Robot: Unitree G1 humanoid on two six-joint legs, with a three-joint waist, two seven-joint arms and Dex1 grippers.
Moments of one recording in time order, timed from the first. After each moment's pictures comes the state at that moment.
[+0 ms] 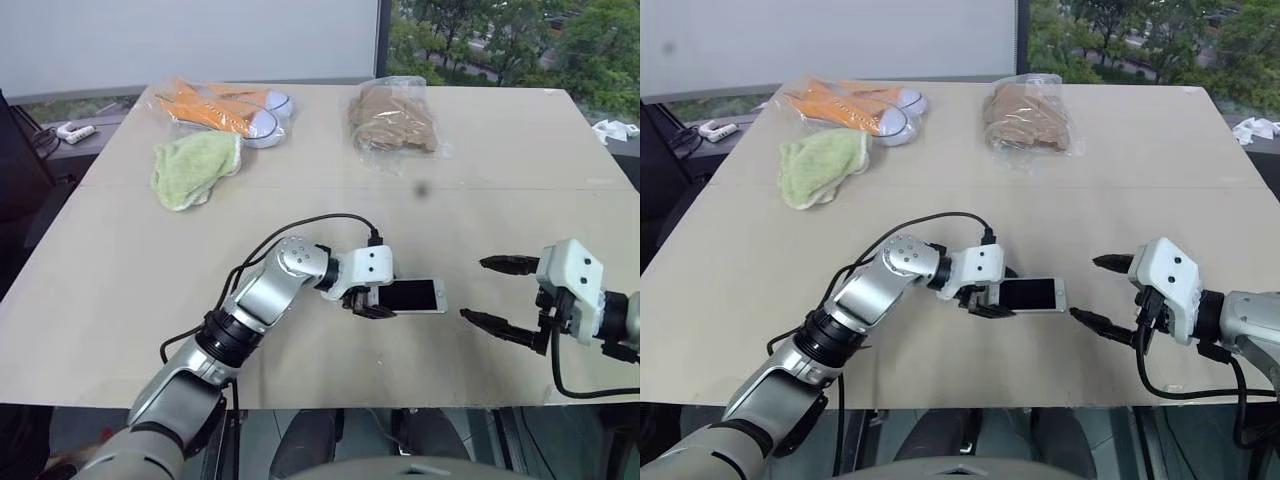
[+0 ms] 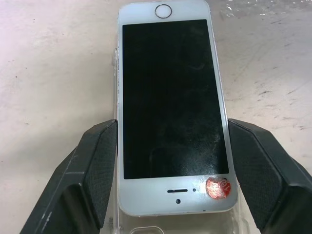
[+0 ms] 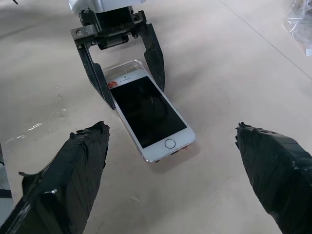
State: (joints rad) left arm -0.61 0.45 -0.51 -0.04 0.01 0.42 -1.15; right arm 0.12 -0.94 -0.32 -0.73 0.62 0.67 0.86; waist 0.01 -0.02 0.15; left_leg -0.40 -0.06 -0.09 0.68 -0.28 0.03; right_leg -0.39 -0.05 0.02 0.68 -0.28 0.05
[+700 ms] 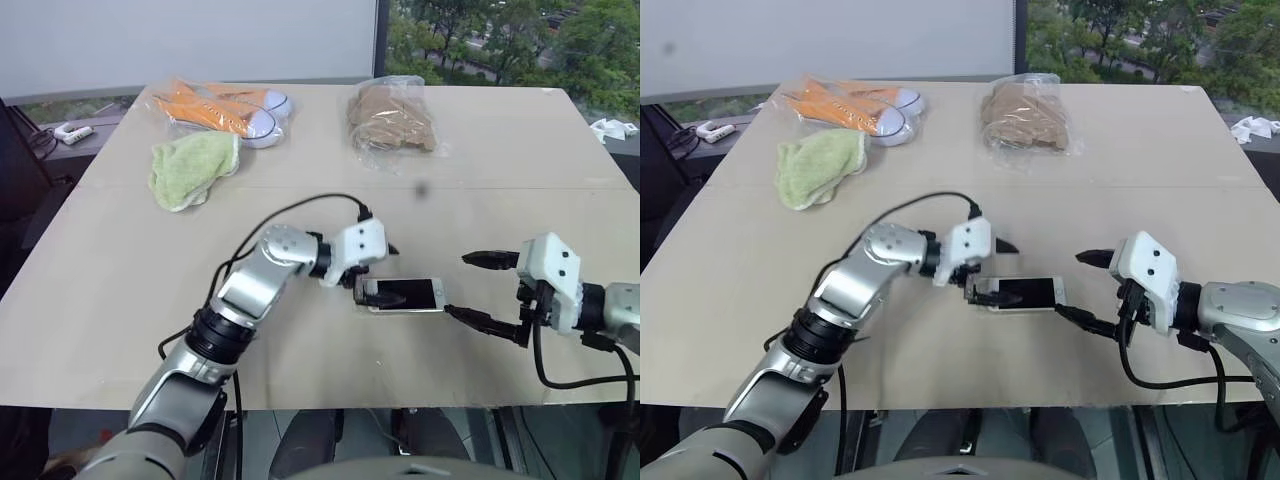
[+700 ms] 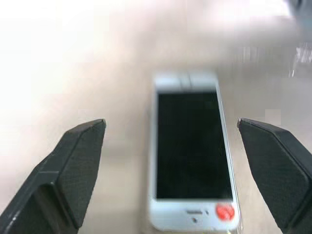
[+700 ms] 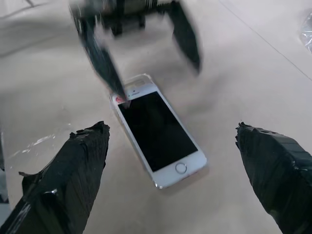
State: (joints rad) left arm -0.62 0.47 -0.31 -0.20 -0.18 0.55 -1.13; right arm -0.02 -0.91 -0.17 -0.68 0.62 0.69 0.83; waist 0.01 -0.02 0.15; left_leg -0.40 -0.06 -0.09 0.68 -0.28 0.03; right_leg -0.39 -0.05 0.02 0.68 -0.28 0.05
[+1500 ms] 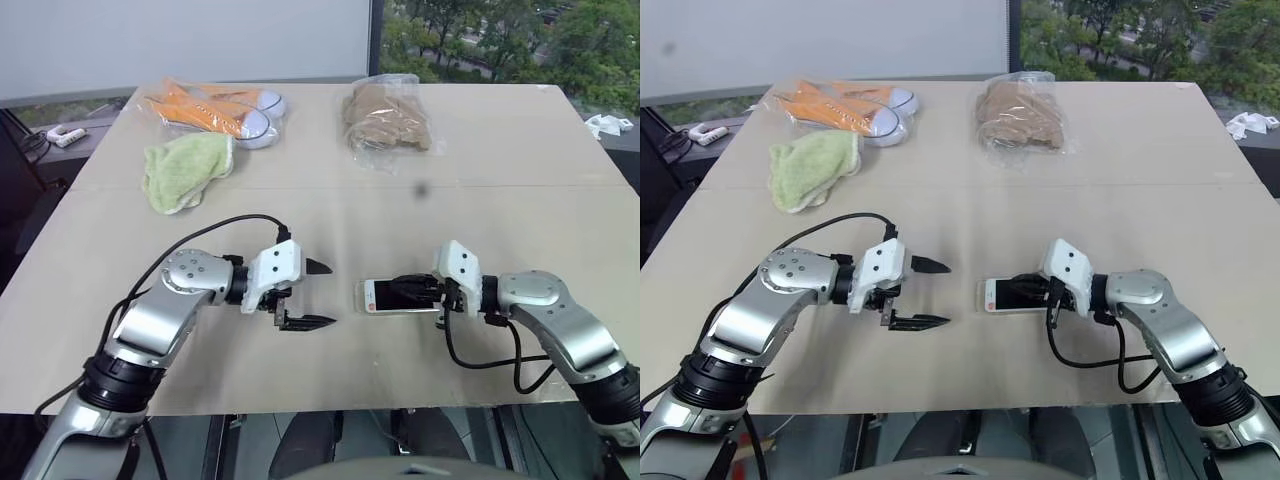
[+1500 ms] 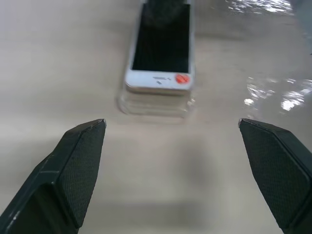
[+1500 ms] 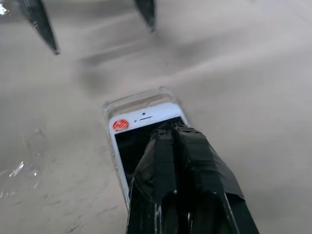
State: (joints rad) left arm -0.31 0.76 -0.17 -0.25 -0.27 0.38 -1.20; right arm -0.27 -0.62 0.27 -0.28 0.31 0.41 0.91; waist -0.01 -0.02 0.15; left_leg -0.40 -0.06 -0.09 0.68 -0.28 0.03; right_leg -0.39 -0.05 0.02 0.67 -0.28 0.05
